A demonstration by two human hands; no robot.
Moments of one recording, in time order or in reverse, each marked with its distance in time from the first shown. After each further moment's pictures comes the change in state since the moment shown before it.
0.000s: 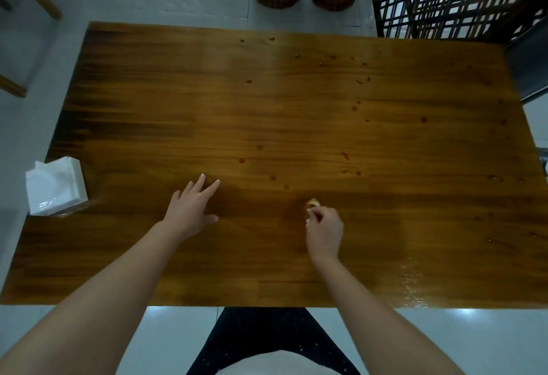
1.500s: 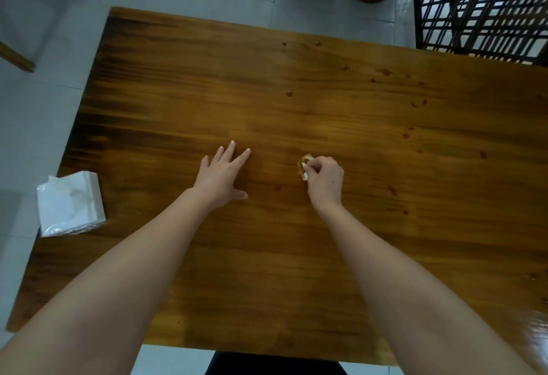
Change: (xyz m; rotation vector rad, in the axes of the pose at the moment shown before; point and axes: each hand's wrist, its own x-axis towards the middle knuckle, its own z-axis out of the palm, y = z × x) left_hand 0.104 -0.030 -0.061 -0.027 0.017 0.057; right_hand 0.105 -0.140 0.071 -0.081 -0.040 -0.245
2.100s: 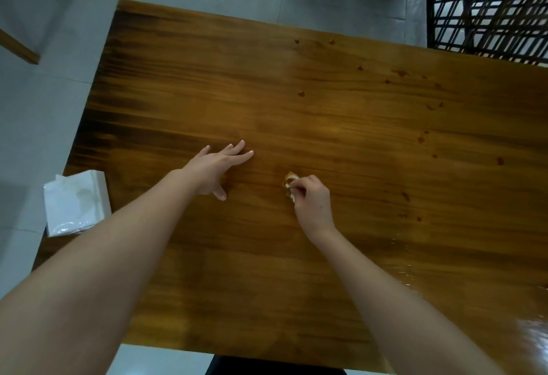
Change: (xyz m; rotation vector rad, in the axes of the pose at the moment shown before) left_hand 0.017 -0.047 -0.021 0.087 -0.180 0.196; right_hand -0.040 -0.006 0.024 -0.012 -0.172 -0.211
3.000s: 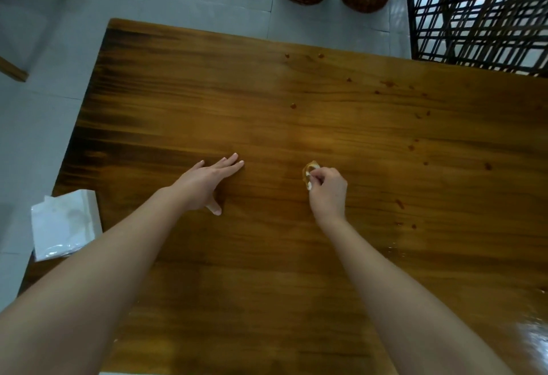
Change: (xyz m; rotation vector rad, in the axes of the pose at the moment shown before) left_hand 0.000 -0.006 0.000 -0.049 0.025 0.018; right_hand 0.040 0.007 -0.022 0.005 0.185 0.222
